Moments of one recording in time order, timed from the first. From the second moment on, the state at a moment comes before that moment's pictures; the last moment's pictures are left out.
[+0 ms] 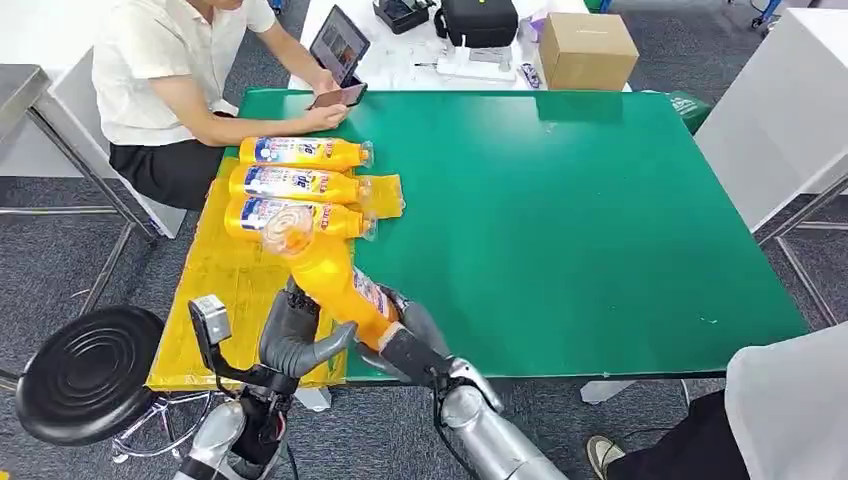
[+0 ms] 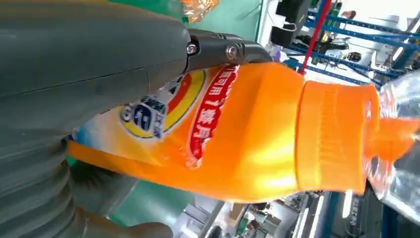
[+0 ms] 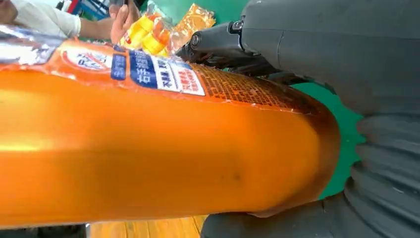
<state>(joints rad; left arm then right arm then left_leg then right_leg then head) -0.08 -0.08 -0.49 -1.46 0.36 -0.17 -0.26 -0.36 0.26 0.52 -0.72 0.46 -0.16 -0.57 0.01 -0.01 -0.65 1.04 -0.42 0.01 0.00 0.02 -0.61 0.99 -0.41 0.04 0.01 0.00</state>
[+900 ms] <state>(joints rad) -0.15 -0.06 -0.51 -1.40 0.42 -0.23 -0.26 -0.42 0.27 0.61 -0.64 0.44 -0.11 -0.56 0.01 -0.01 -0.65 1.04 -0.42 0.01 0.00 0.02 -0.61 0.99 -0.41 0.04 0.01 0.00</state>
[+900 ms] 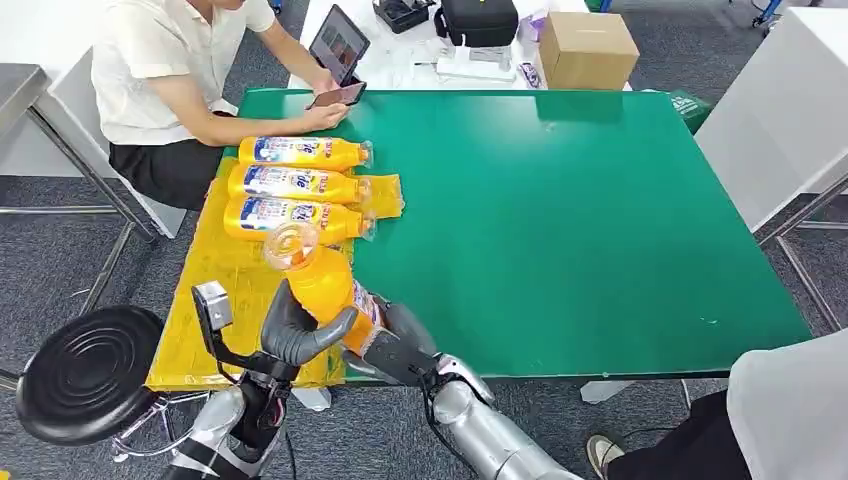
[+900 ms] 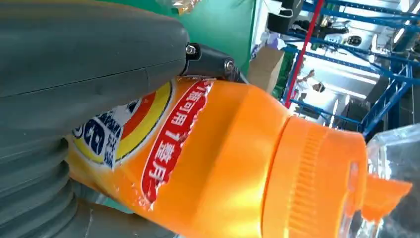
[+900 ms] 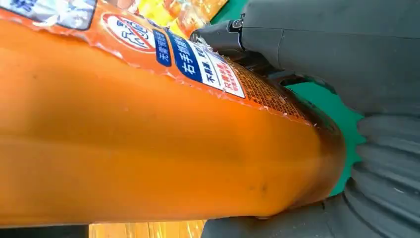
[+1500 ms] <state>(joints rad) -0.21 -0.05 -0.41 -1.37 0.15 0.04 -0.31 -0.31 0.25 0.65 -0.83 0.47 -0.30 -0.59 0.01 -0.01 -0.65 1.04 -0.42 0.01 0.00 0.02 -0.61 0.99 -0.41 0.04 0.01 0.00</state>
